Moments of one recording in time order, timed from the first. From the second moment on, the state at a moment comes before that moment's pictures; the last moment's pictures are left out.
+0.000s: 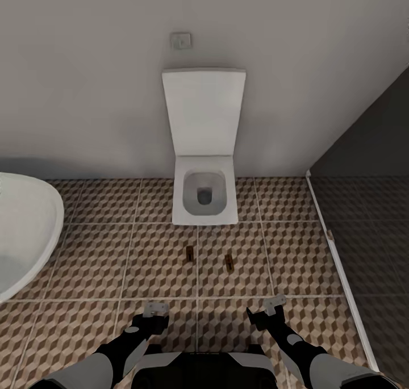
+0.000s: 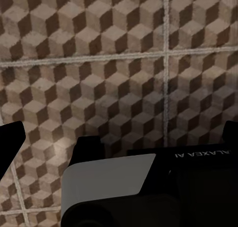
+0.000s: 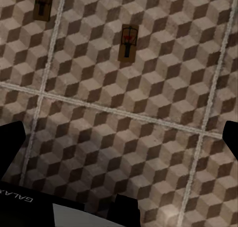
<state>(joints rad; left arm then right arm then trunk) -0.66 -0.05 -0.40 -0.16 0.34 -0.06 0.06 -0.69 -0.01 0.20 -0.02 0.03 -0.44 0.06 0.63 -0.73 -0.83</state>
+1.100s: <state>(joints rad) -0.66 -0.05 -0.40 -0.16 0.34 -0.06 0.06 -0.67 -0.01 0.20 -0.02 0.03 -0.48 0.06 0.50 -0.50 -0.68</state>
